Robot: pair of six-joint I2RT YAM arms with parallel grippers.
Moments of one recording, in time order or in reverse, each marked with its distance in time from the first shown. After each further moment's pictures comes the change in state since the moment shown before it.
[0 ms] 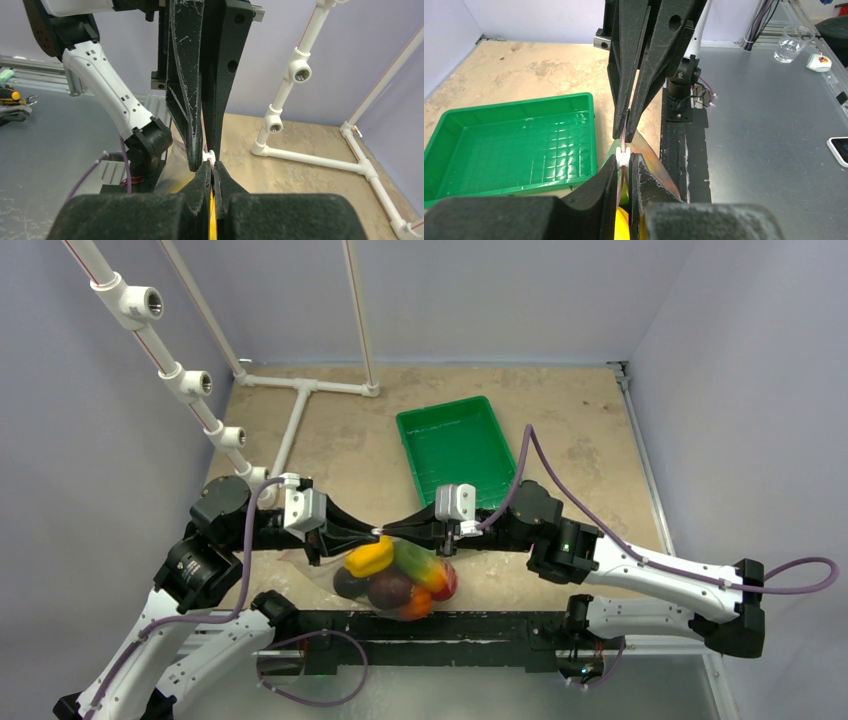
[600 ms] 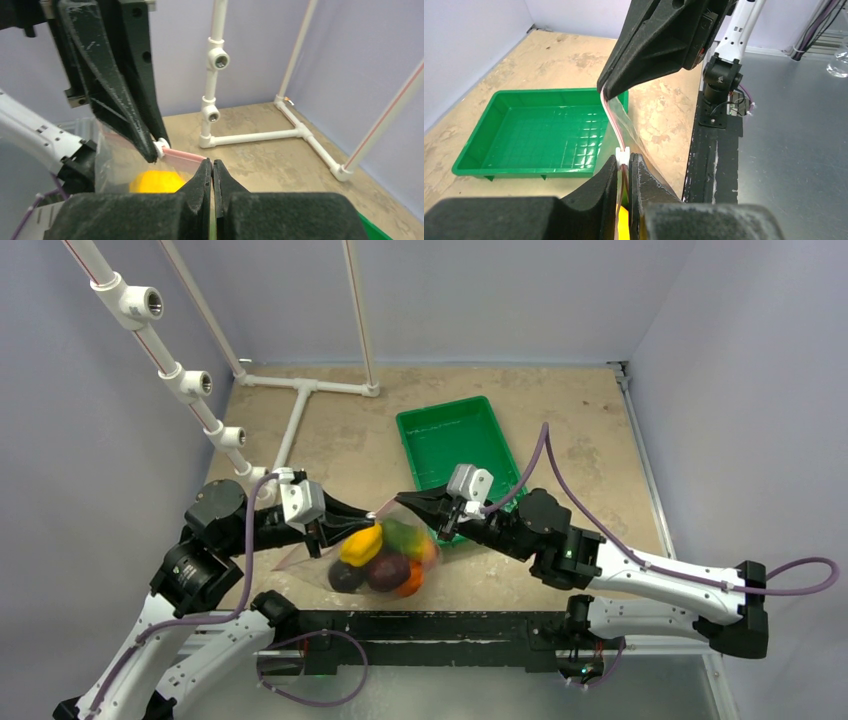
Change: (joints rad) left arm 0.003 -0.028 0.000 0.002 -0.163 0.000; right arm 0.021 -0.038 -0.050 0.076 0.358 0.035
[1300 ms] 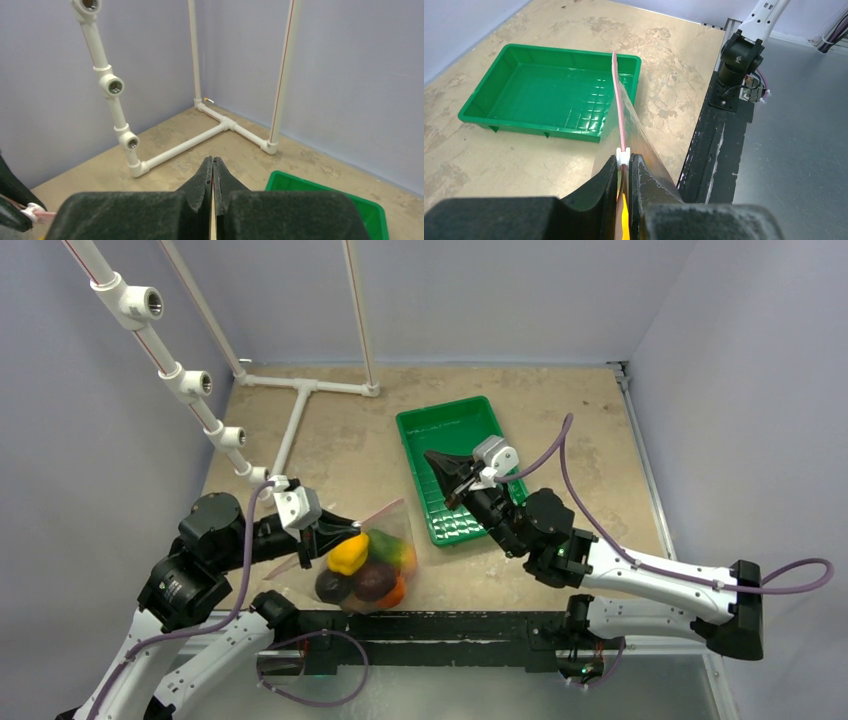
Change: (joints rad) left arm 0.001 -0.066 0.000 -0.174 -0.142 -0.011; right arm -0.023 0.020 -0.058 0.209 0.431 0.032
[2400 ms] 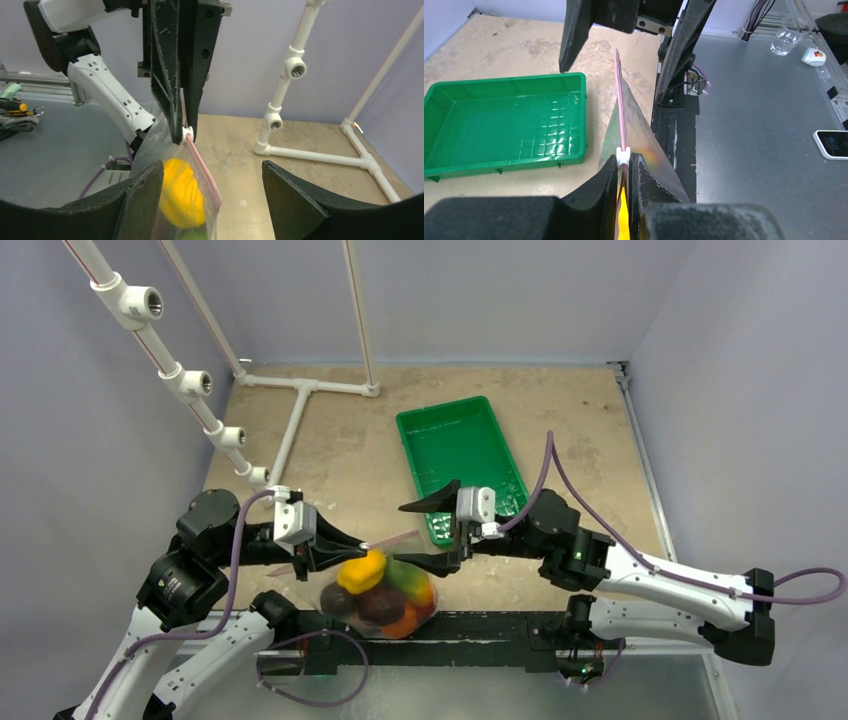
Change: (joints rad) left arm 0.000 0.022 0.024 0.006 0.262 0.010; right arm 0.001 -0.082 0.013 -0.237 -0.749 -0.008
